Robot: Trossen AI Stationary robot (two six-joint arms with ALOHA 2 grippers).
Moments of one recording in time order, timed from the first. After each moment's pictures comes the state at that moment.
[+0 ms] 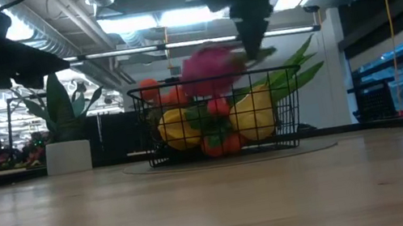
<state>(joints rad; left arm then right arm) -0.11 0.00 0.01 0.05 -0.22 0.09 -0.12 1.80 1.68 -1.22 0.42 0.10</state>
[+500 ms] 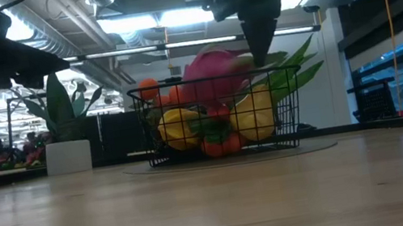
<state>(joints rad) -0.11 0.00 0.01 0.05 -0.22 0.09 -0.12 1.80 1.63 -1.22 0.23 0.09</state>
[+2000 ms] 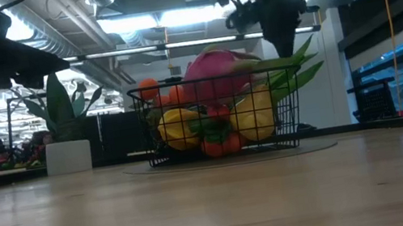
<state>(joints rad) -0.11 0.00 0.01 0.05 -0.22 0.09 -0.28 1.78 1.62 -1.40 0.16 -0.09</state>
